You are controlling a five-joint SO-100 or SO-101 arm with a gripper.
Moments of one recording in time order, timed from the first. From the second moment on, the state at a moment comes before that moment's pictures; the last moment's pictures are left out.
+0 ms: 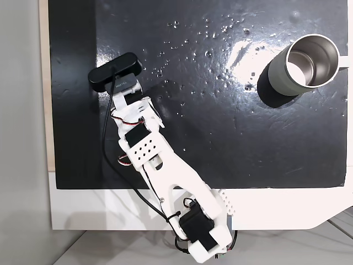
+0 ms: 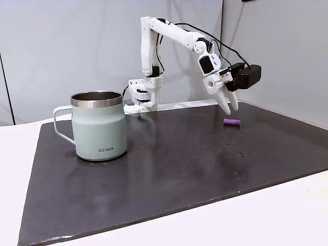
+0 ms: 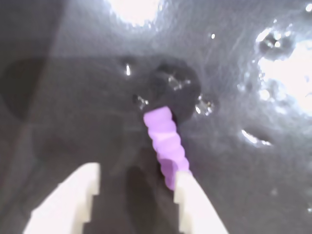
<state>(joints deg) -39.6 92.5 115.2 38.3 -74.9</state>
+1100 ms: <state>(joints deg) -39.7 72.9 93.3 55.6 -96.4</state>
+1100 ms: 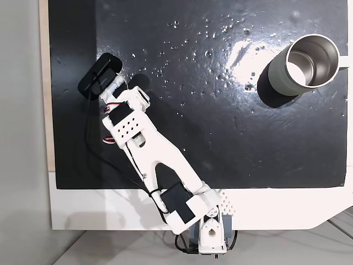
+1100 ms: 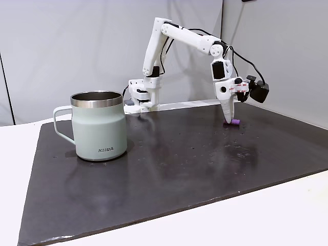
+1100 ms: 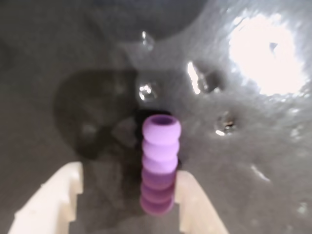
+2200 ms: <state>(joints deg) -26.9 82.6 86.6 72.8 -88.2</state>
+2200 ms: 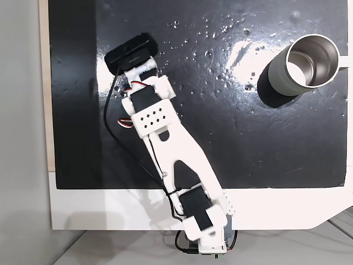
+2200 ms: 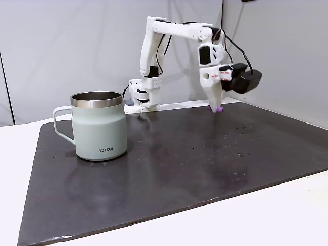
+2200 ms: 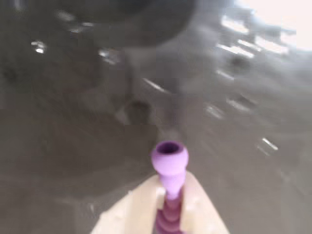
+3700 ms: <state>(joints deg) 29.6 90.2 74.9 55.9 -104.1</state>
